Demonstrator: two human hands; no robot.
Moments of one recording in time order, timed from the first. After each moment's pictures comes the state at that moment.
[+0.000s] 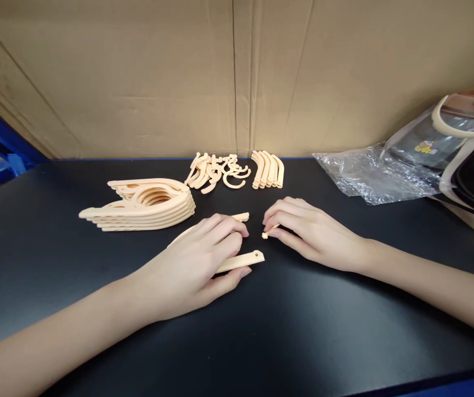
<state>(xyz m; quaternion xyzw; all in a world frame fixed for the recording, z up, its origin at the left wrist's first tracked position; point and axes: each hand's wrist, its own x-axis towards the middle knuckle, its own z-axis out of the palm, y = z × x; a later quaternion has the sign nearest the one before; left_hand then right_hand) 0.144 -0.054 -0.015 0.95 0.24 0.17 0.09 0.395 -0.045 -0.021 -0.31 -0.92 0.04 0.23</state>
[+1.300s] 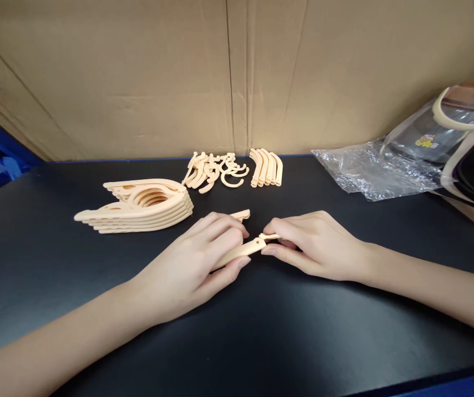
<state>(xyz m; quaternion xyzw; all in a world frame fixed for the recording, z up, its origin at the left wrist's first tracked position) 0.148 -0.058 -0.010 0.94 0.26 0.21 0.11 0.390 -0.060 -0.023 -0.34 -0.92 0.03 0.20</state>
